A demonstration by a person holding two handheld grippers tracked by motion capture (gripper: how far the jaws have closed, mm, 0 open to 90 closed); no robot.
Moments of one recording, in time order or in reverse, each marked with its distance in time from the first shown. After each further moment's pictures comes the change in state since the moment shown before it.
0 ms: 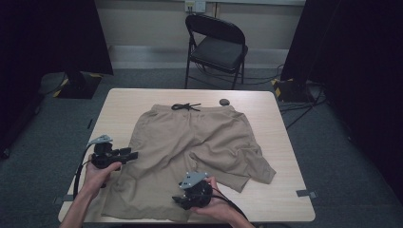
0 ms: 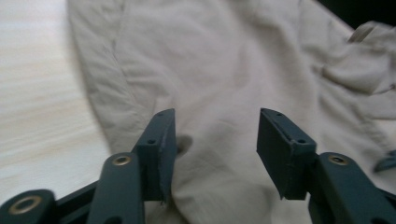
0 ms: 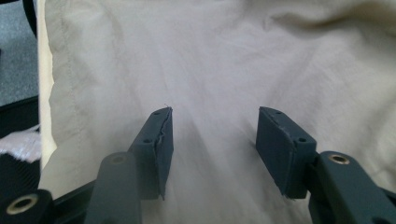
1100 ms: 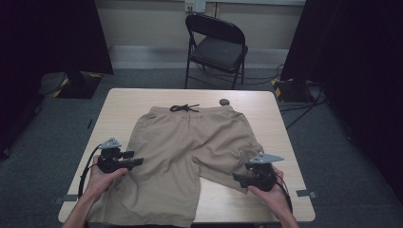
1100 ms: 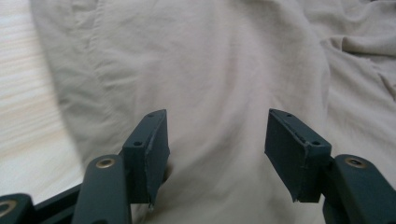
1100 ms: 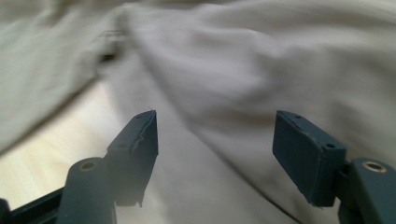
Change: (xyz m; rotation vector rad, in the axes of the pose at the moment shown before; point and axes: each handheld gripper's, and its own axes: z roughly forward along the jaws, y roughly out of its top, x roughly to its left) left arm -0.024 -0.003 0.002 0.025 0.031 0.088; right arm -0.098 -0.086 -0.141 -0.049 -0.323 0.436
